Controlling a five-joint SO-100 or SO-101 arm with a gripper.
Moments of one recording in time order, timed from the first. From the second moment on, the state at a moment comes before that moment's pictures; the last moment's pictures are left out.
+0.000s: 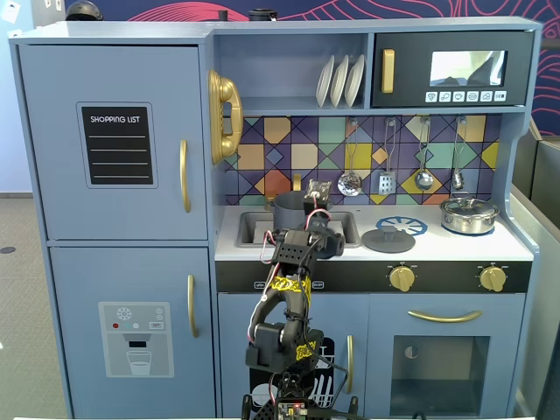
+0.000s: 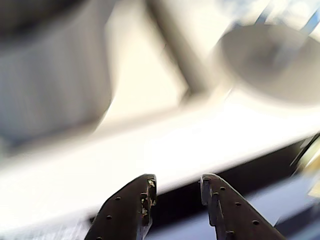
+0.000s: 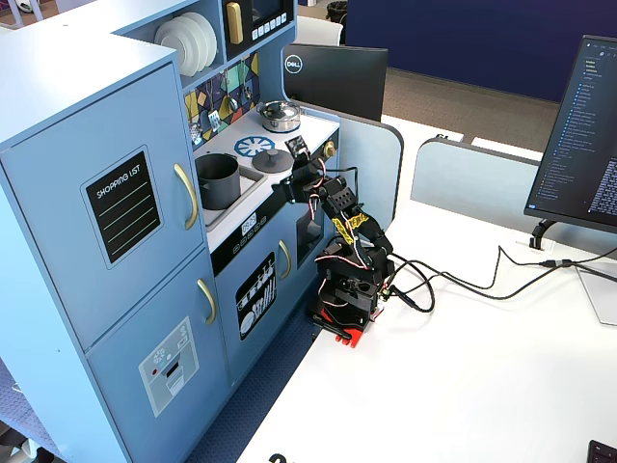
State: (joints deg) arm 20.7 156.5 124.6 48.9 -92.5
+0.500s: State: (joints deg) arm 30.1 148.1 140.4 5.1 -94.0
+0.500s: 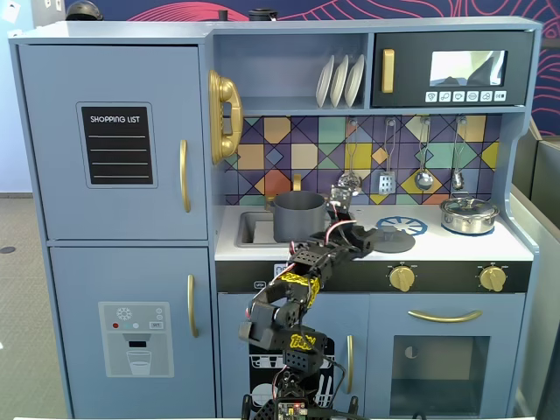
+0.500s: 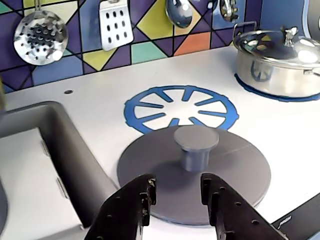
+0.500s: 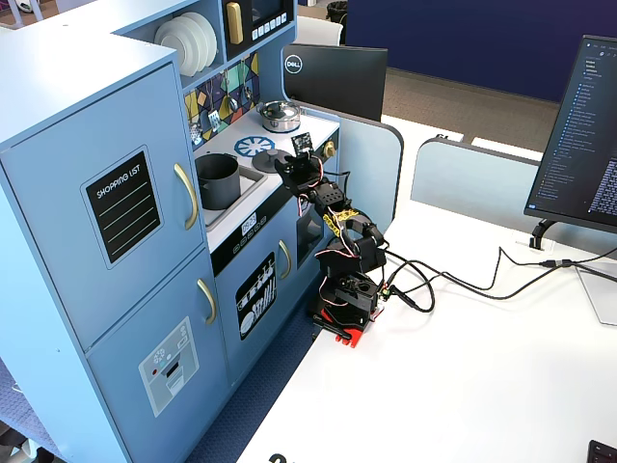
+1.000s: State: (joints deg) arm 33.0 135.8 139.5 -1.4 -91.6
